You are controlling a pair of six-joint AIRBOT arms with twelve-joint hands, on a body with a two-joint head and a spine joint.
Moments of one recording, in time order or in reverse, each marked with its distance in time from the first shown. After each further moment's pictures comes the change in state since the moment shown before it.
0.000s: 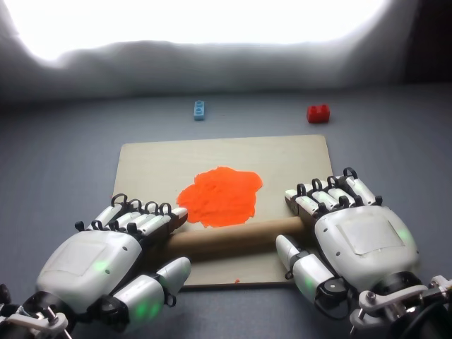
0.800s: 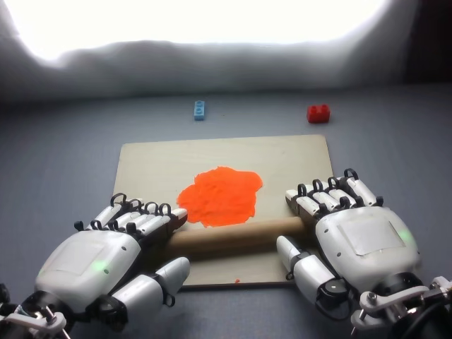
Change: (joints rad) left arm -0.001 0.005 0.003 0.010 0.002 -0.006; right arm -0.001 0.004 -0.007 0.002 0.000 0.000
